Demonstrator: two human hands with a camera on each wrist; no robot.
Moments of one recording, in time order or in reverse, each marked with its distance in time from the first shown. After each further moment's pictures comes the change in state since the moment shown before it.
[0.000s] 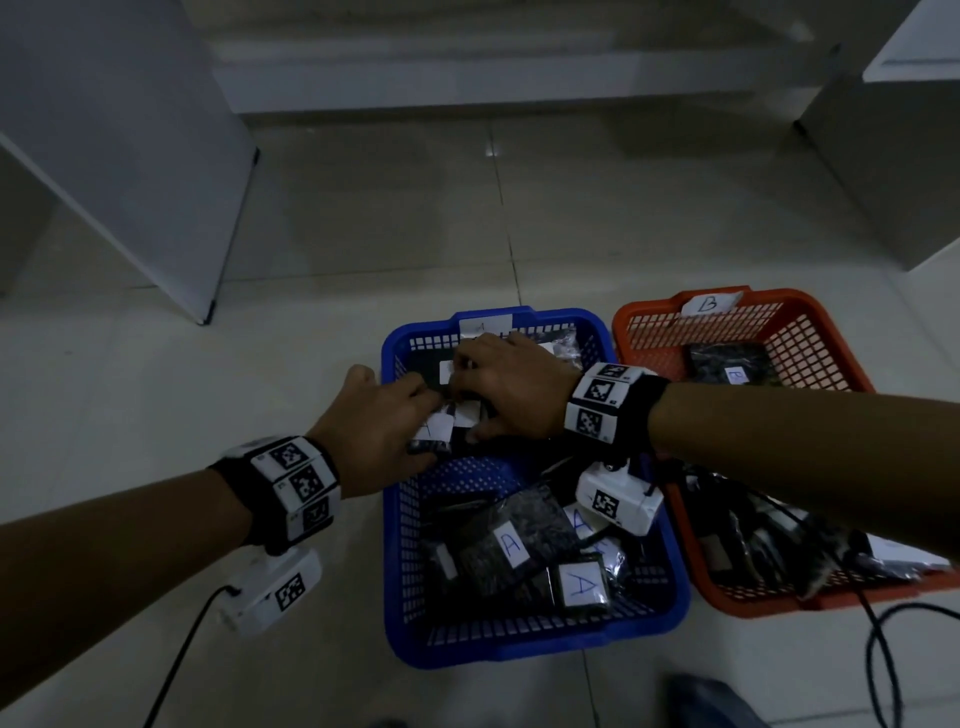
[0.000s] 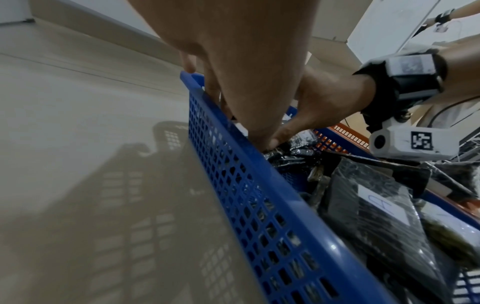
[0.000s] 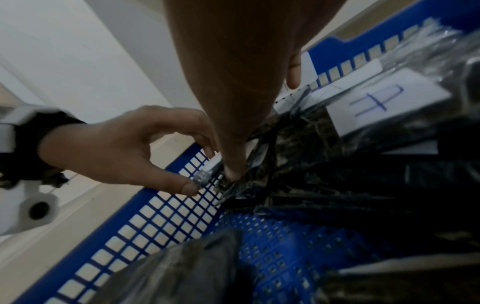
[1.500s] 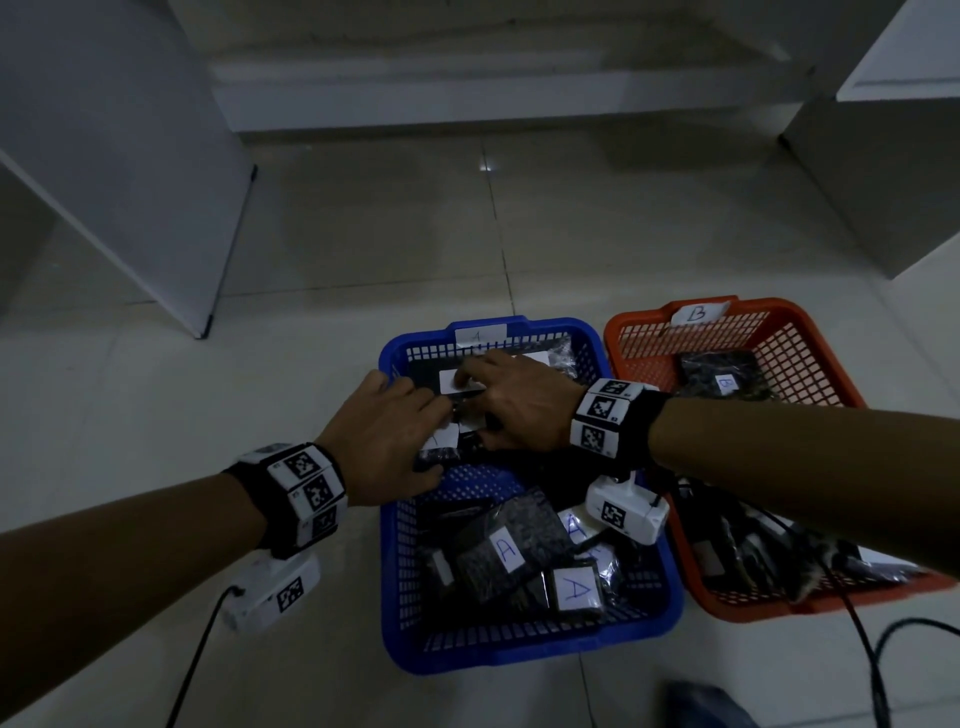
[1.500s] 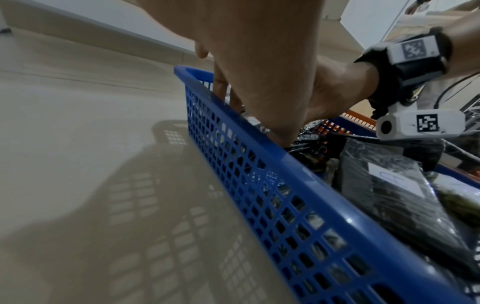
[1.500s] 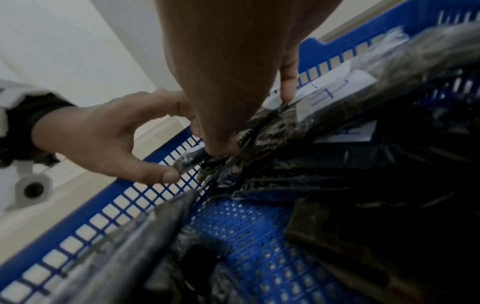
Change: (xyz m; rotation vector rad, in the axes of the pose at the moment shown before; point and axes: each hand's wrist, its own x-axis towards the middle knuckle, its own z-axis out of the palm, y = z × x) left_hand 0.006 0.008 -0.005 0.060 0.130 0.143; right_hand -0.003 0.015 0.023 0.009 0.081 -0.056
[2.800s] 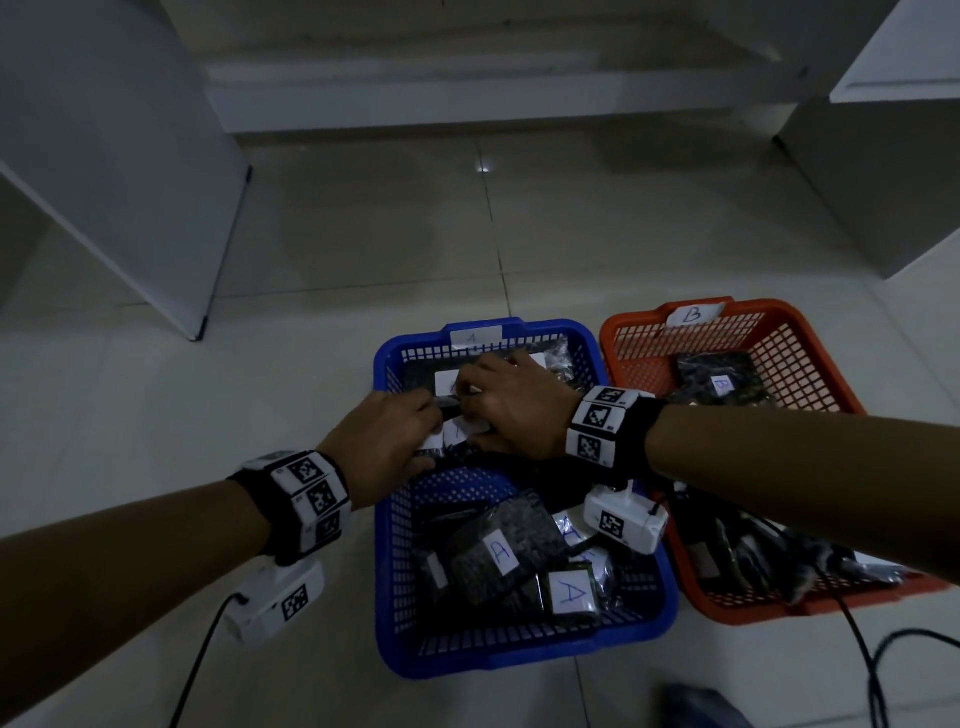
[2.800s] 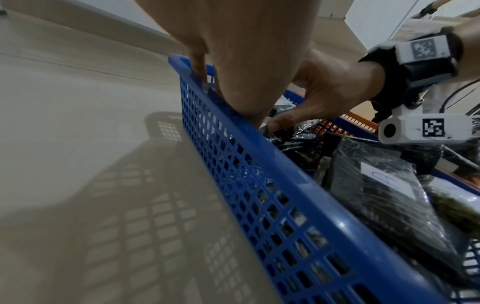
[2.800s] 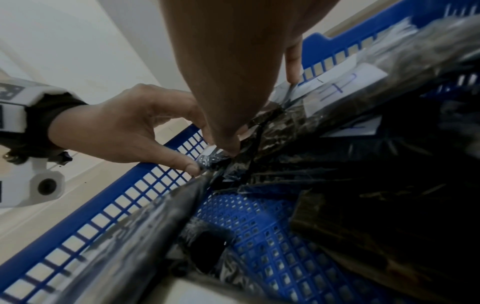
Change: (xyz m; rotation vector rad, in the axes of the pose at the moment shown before) left_hand 0.006 0.000 0.006 -0.166 -0.132 -0.088; right_hand -0.008 -0.010 -0.004 -0.118 0.027 0.039
